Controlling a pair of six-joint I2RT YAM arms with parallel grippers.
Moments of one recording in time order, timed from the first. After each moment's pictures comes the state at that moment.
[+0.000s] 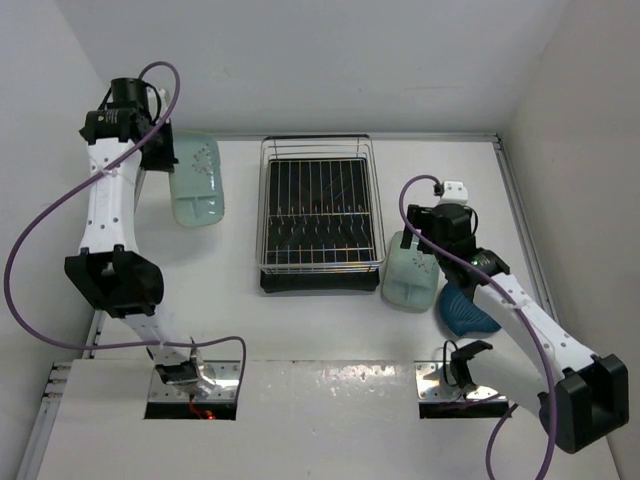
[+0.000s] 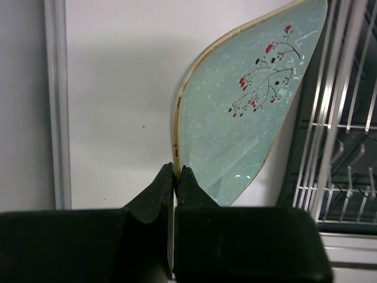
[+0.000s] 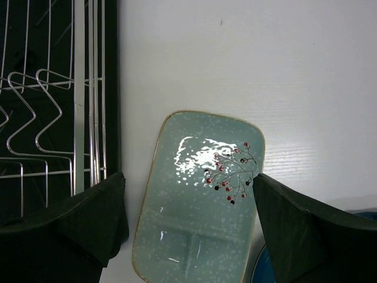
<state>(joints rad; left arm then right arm) 0.14 1.73 2.01 -1.16 0.01 0.00 0.36 1.01 0.68 -0.26 0.32 0.29</state>
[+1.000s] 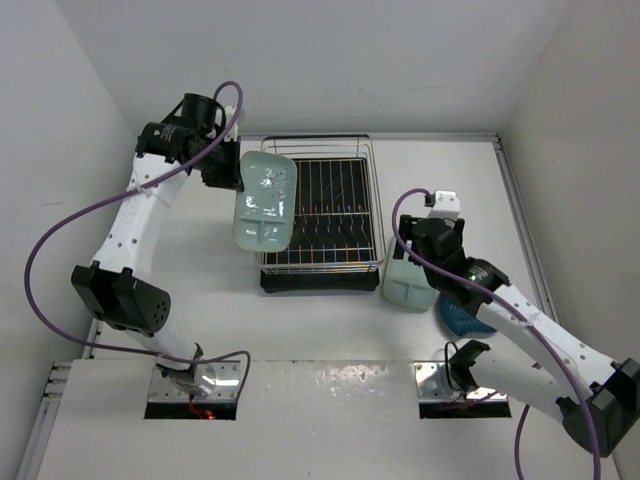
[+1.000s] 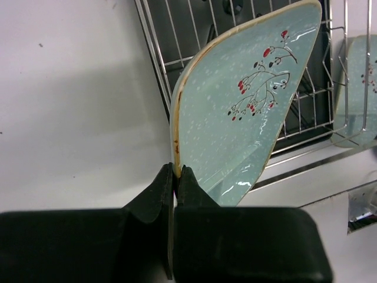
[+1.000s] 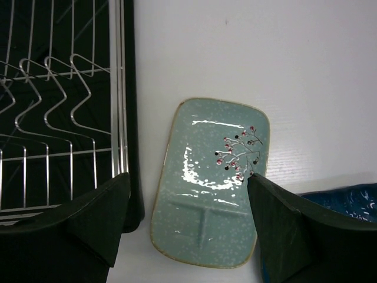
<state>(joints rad) -0.20 1.60 1.87 -1.18 0.20 -0.13 0.61 0.92 0.71 -0.42 0.58 0.42</state>
